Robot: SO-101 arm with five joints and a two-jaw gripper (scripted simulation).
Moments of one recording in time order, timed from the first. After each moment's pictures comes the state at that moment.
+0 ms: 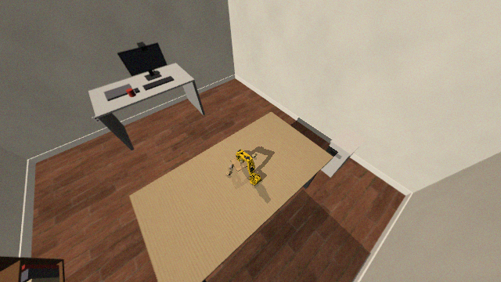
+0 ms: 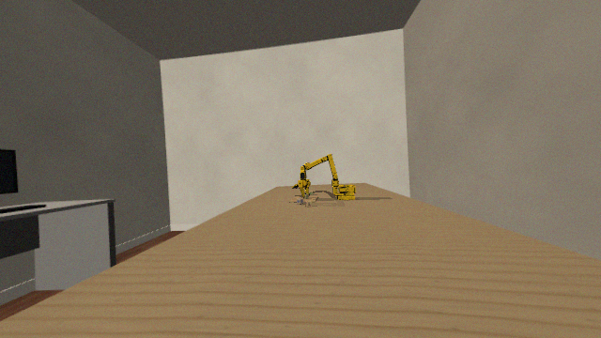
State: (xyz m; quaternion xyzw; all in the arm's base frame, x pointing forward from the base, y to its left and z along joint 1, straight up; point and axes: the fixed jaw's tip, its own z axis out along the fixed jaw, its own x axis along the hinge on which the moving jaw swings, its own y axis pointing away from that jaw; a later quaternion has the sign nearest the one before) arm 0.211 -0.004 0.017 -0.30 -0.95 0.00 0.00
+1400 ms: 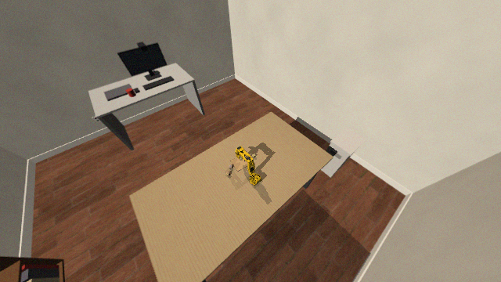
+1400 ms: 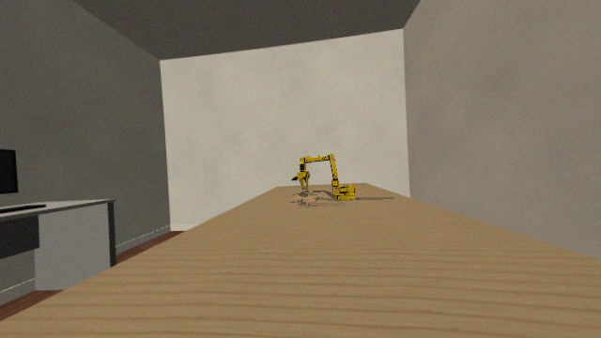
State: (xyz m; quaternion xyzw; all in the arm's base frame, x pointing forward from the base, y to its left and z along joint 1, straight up) arm 0.211 -0.003 0.065 -0.30 -0.95 0.00 0.01
